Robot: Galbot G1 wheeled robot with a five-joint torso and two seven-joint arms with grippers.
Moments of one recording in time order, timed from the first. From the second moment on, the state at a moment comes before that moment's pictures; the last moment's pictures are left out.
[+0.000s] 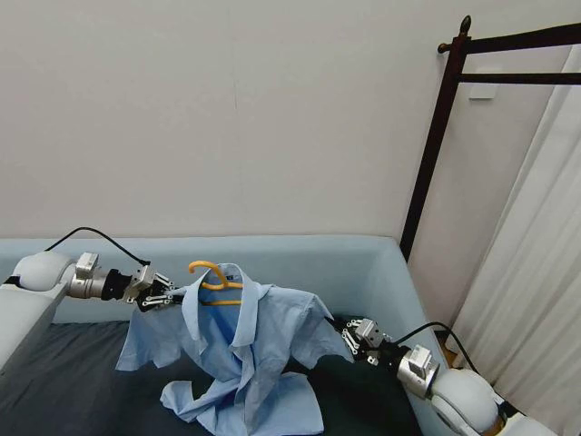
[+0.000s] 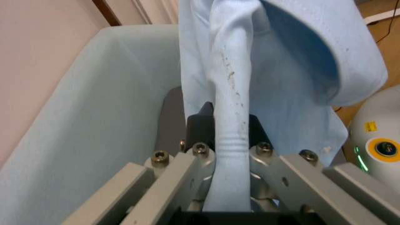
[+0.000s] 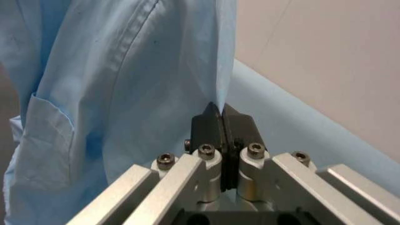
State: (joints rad) left arm 0.22 -0.70 0.01 -1.05 -0.54 -0.25 1.52; right arm -0.93 0.77 0.07 1.79 0.36 0.08 -0.31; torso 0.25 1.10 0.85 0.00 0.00
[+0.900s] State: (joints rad) left arm 0.21 -0.68 0.01 -1.06 -0.56 -0.25 1.52; right arm -0.93 0.77 0.20 1.75 0.36 0.21 -0.44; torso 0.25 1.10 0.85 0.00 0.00
